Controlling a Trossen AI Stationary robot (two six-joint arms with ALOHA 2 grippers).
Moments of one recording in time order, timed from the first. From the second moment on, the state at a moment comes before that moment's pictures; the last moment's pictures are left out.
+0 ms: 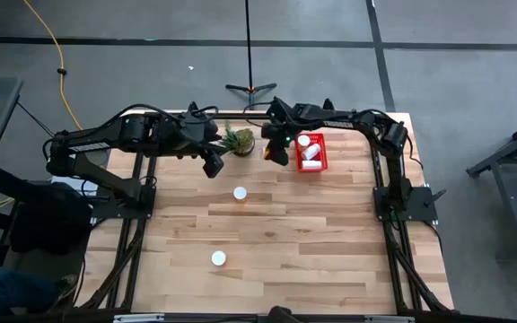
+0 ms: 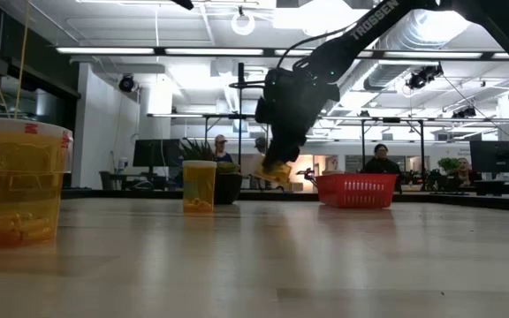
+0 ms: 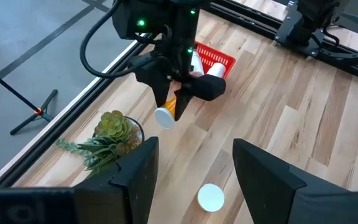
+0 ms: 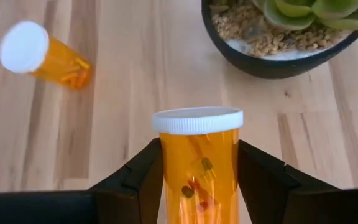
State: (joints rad) left arm 0.03 1.29 1.59 -1.04 -0.38 -0.39; right arm -0.53 2.03 1.49 -0.55 -0.49 -0.29
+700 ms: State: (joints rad) left arm 0.03 1.29 1.59 -1.04 -0.38 -0.28; right arm -0.63 1.83 1.49 -0.65 -0.61 -0.13
